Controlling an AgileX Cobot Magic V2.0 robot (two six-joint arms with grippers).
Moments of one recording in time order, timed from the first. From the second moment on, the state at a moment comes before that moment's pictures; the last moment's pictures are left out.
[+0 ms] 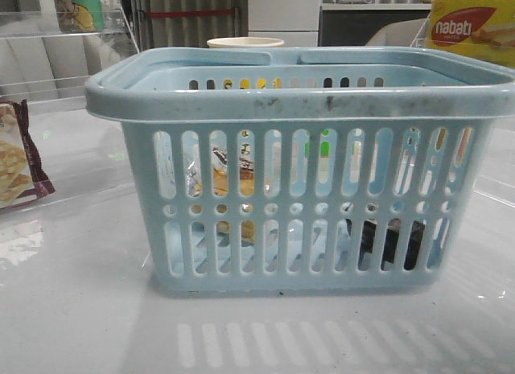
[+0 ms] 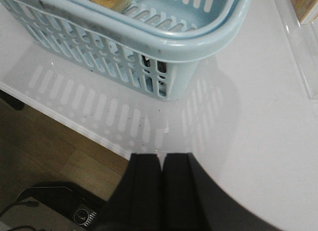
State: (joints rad) left arm -0.64 0.46 -0.70 0.11 0.90 -0.07; right arm 0.44 0.57 -0.69 0.02 0.92 0.02
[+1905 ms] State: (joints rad) left arm -0.02 -0.01 0.01 -0.06 0.00 0.06; right arm 0.44 0.57 -0.69 0.02 0.94 0.02
